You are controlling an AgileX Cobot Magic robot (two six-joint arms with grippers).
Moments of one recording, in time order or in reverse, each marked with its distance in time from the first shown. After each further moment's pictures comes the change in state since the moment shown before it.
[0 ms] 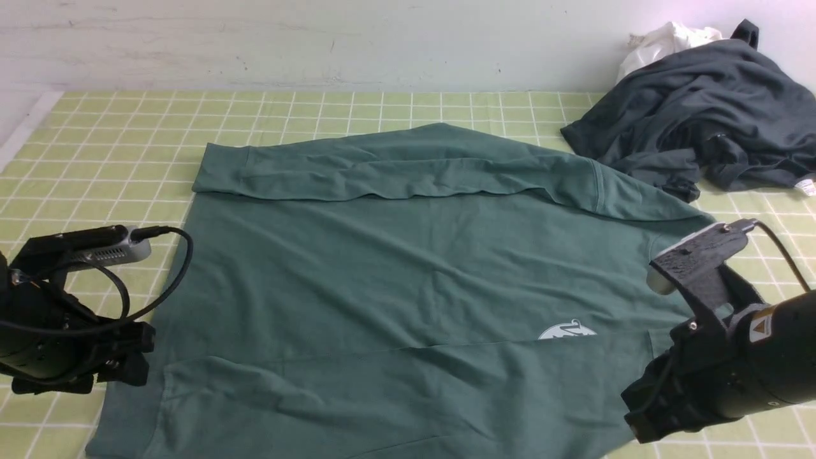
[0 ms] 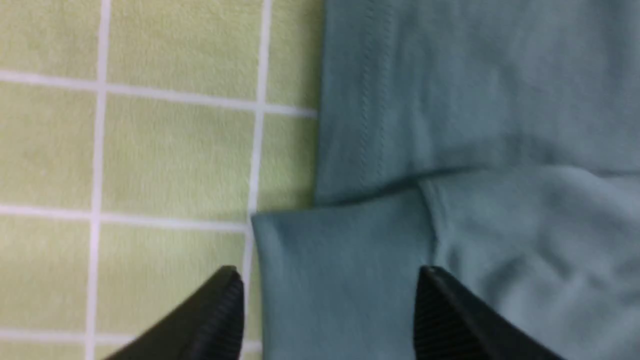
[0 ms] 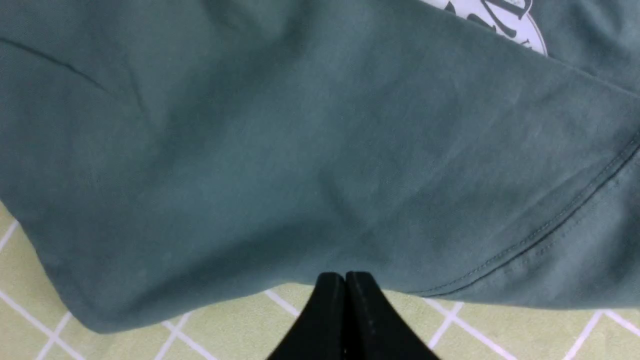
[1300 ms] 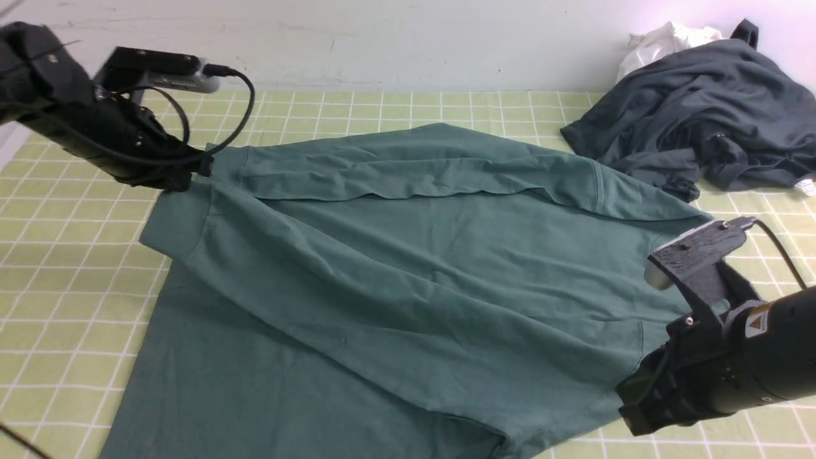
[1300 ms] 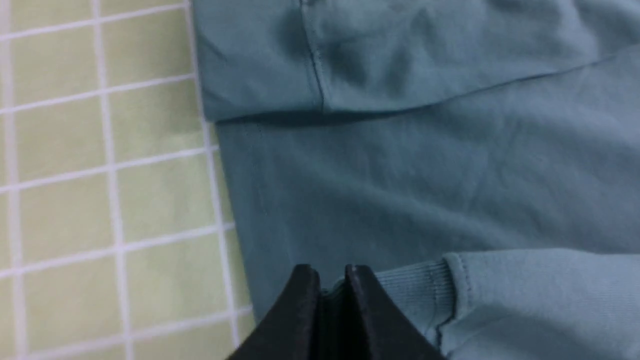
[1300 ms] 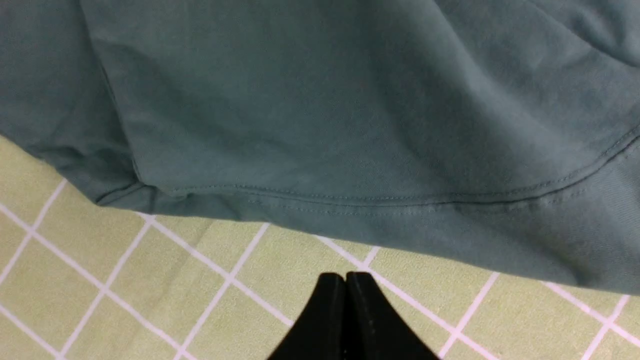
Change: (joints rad) right arm 0.000 0.007 -0.002 0.014 -0.029 -0.003; left arm -0.106 0.420 -0.783 0.006 0.066 0.179
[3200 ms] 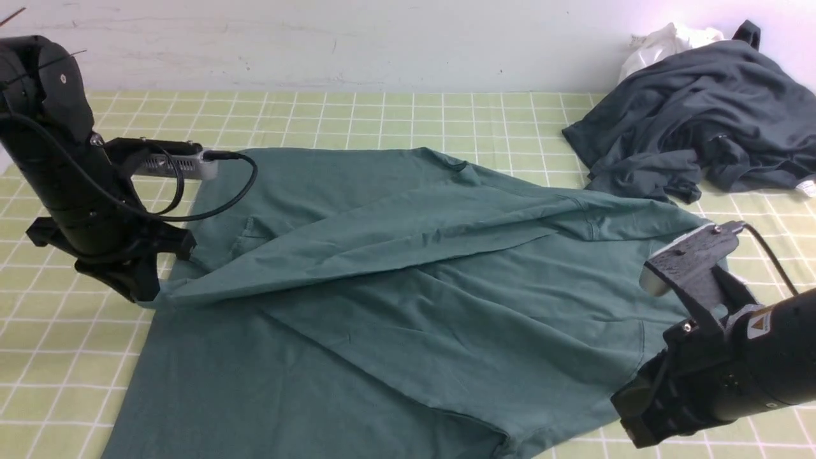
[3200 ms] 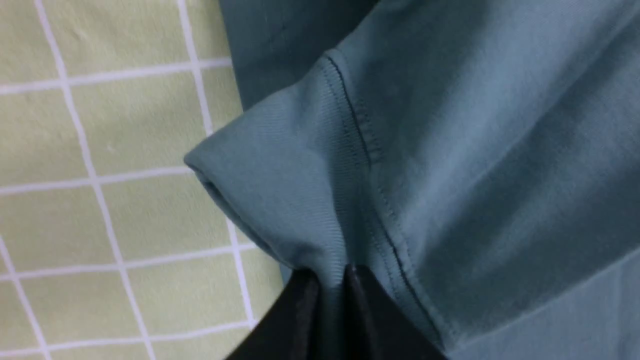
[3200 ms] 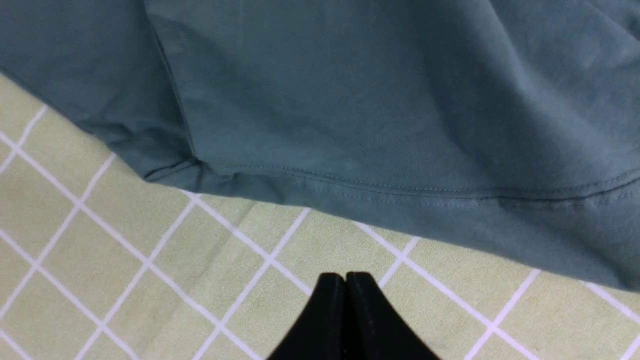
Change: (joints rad) right arm 0.000 -0.013 -0.004 0.073 0.054 -0.089; left arm -0.030 -0.161 0.200 0.209 0.438 -0.239
